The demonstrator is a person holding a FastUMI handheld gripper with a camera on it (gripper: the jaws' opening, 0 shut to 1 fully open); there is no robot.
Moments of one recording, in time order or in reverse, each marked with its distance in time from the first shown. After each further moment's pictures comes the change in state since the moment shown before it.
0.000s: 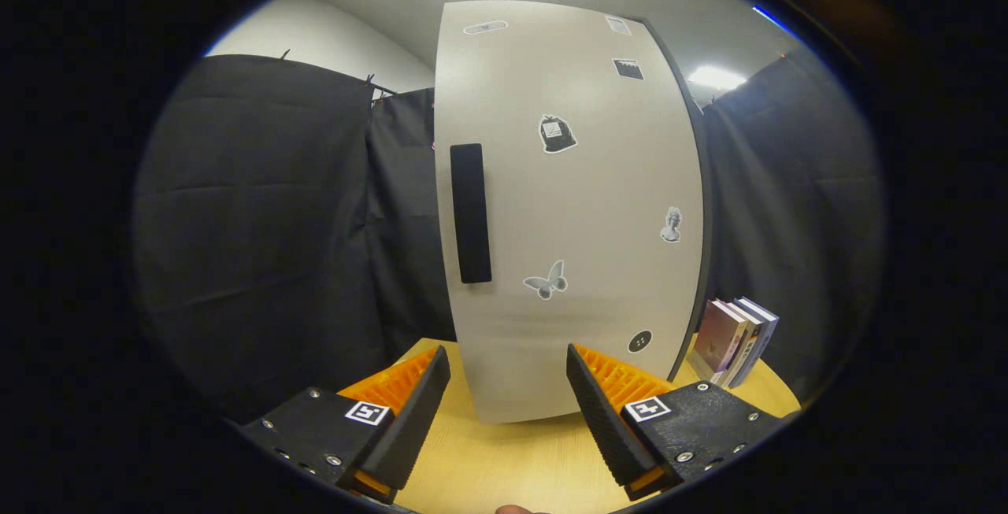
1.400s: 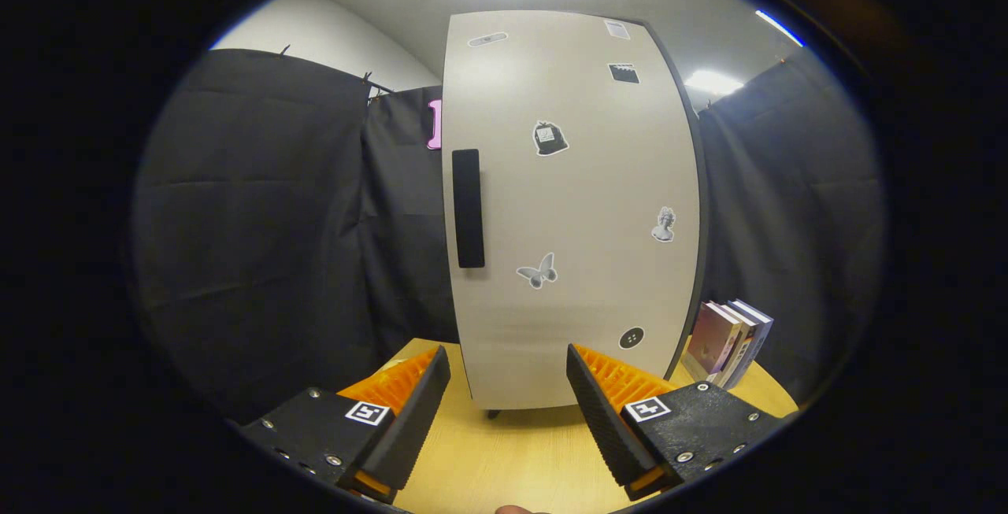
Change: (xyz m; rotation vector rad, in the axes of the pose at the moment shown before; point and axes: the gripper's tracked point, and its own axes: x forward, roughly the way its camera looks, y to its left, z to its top) arm -0.044 -0.023 -0.002 -0.012 0.006 -0.026
